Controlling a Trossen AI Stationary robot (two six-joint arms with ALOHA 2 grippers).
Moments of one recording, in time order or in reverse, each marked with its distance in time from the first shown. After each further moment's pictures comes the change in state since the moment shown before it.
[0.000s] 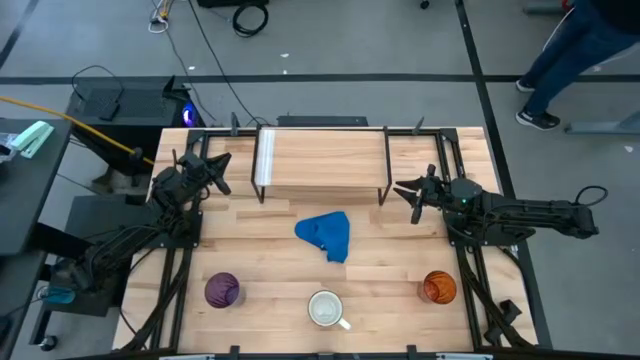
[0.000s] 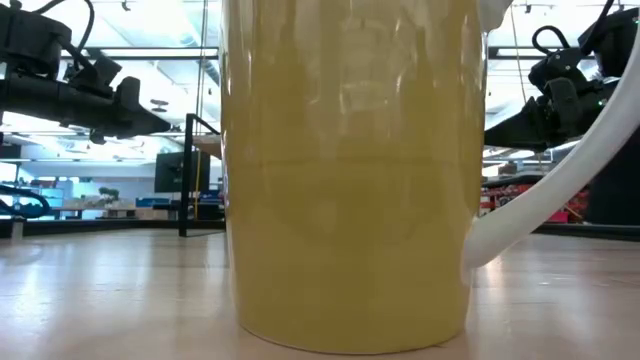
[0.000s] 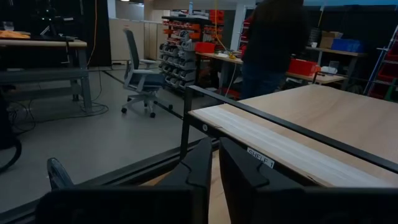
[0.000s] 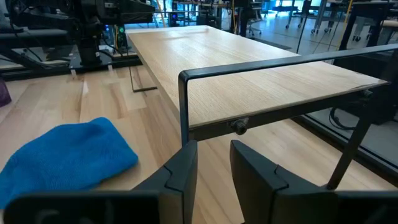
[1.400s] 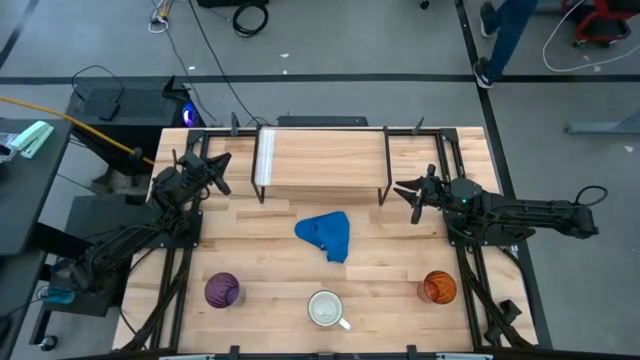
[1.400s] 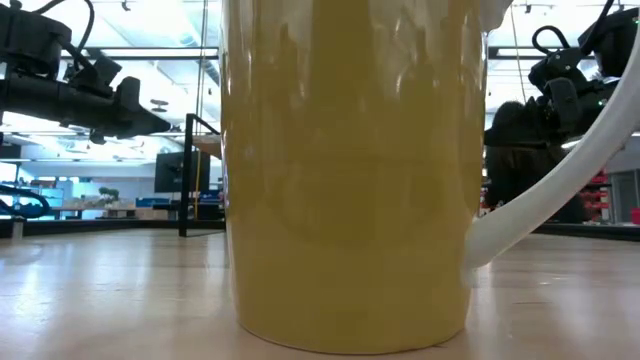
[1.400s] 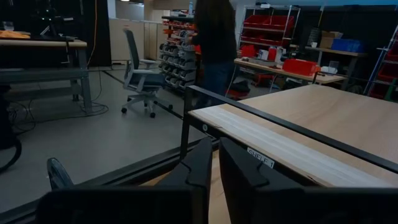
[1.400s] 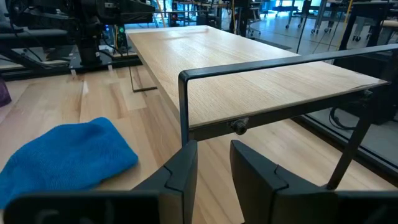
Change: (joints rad) left arm 0.000 0.000 0.000 0.000 0.000 0.000; right arm 0.000 0.000 0.000 0.000 0.000 0.000
